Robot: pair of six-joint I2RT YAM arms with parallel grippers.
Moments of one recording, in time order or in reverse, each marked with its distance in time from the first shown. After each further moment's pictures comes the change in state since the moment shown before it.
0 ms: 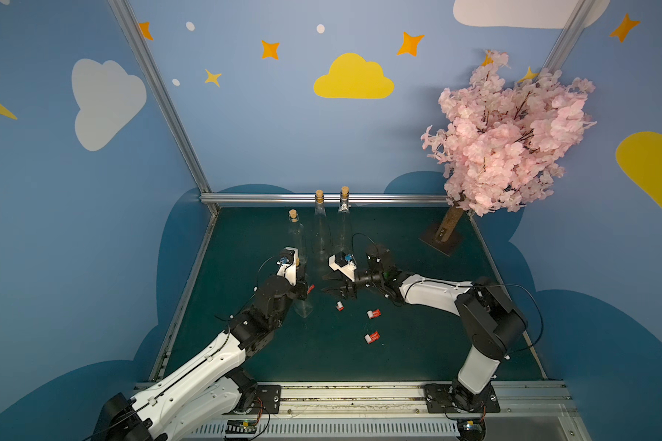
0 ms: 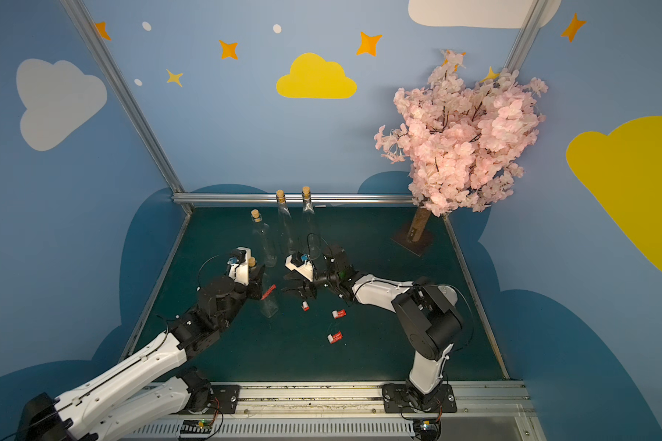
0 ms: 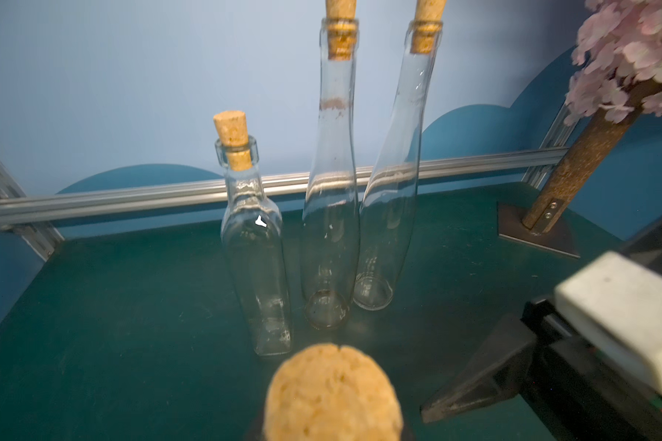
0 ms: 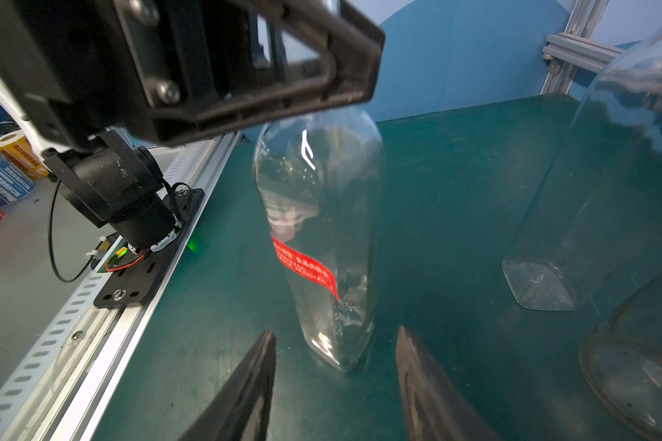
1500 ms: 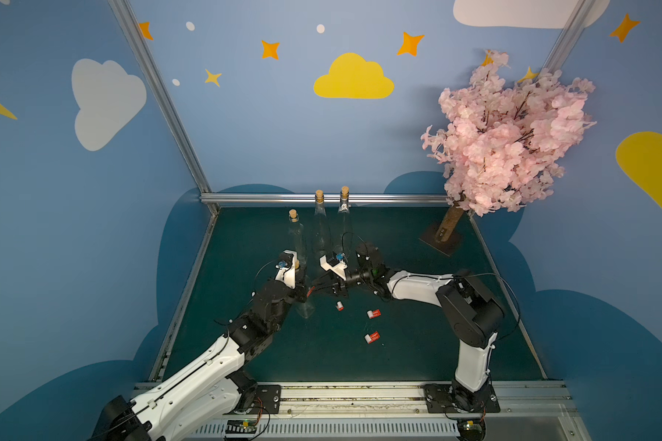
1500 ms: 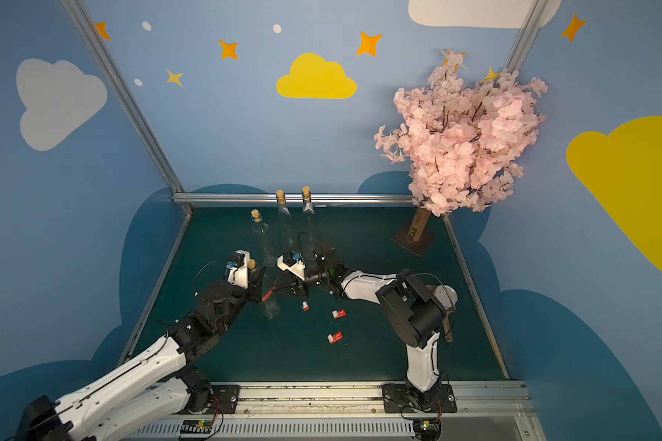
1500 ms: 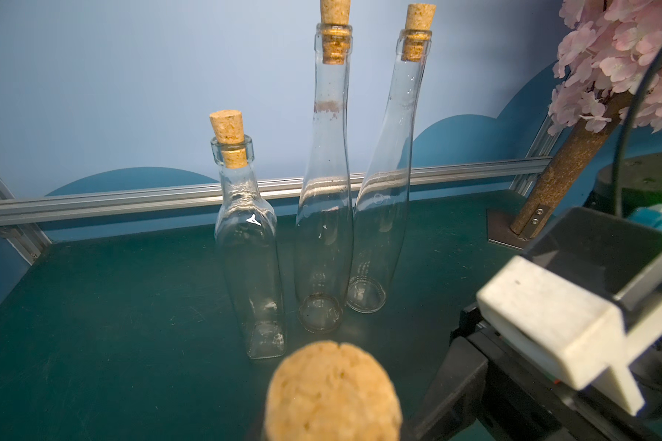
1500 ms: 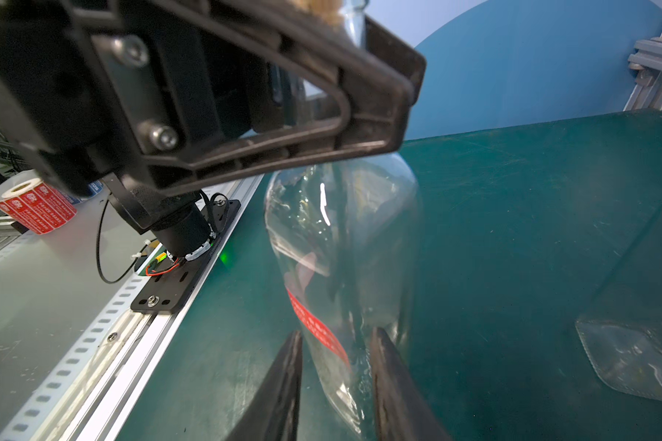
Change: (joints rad) left arm -0.005 -0.026 -0.046 0.065 0.033 0.011; right arm 0.027 0.134 0.103 0.068 -0.137 0.048
